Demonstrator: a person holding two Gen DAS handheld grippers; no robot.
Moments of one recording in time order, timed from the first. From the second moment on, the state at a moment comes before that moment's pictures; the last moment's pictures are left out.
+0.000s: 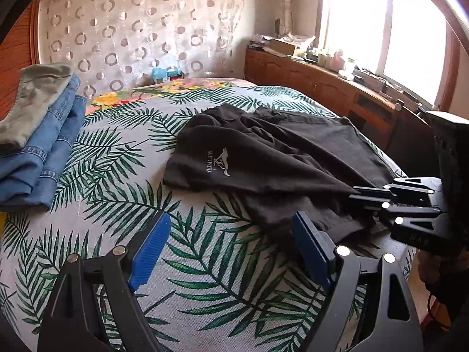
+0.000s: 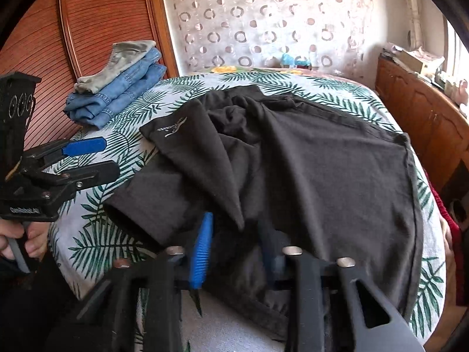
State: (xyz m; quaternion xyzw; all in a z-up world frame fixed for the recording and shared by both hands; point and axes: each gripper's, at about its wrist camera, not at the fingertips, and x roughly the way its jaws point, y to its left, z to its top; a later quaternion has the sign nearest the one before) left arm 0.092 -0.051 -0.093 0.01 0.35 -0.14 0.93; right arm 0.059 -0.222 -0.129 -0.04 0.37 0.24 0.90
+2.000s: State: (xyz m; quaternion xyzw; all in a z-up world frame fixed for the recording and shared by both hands) left arm 0.091 -0.074 -0.095 0.03 0.37 -0.15 0.92; right arm 0.029 -0.229 -0.101 -0.06 0.30 0.24 0.92
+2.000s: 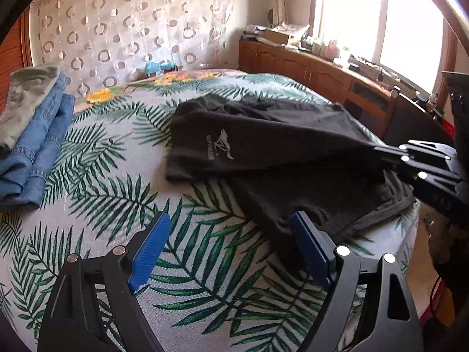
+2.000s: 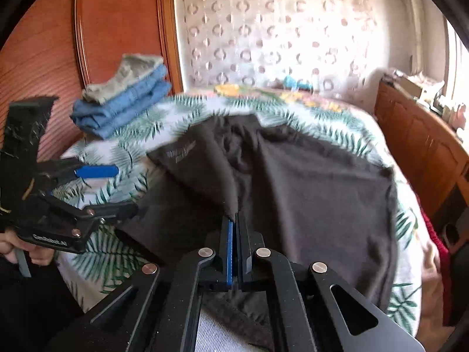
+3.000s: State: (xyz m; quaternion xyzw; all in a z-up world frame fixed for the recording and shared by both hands) left arm 0.098 -0.125 -0.079 0.06 0.35 -0.20 0.91; right arm -0.027 -0.291 -0.100 -0.03 0.30 0.14 0.94
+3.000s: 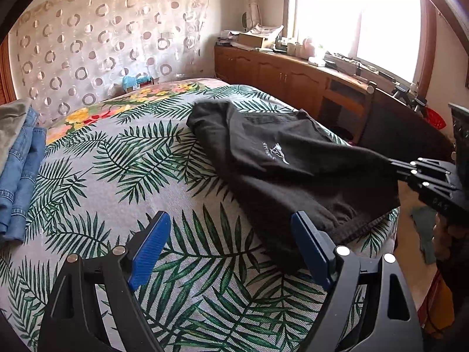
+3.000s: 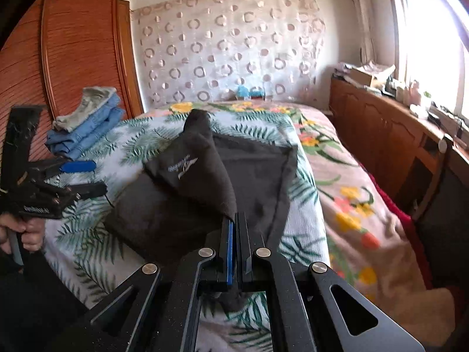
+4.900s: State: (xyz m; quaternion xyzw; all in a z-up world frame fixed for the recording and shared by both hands) left arm 0.091 -0.101 -0.079 0.03 0.34 -0.17 0.92; right arm -0.007 -0.273 -0.067 -0.03 0.30 0.14 0.94
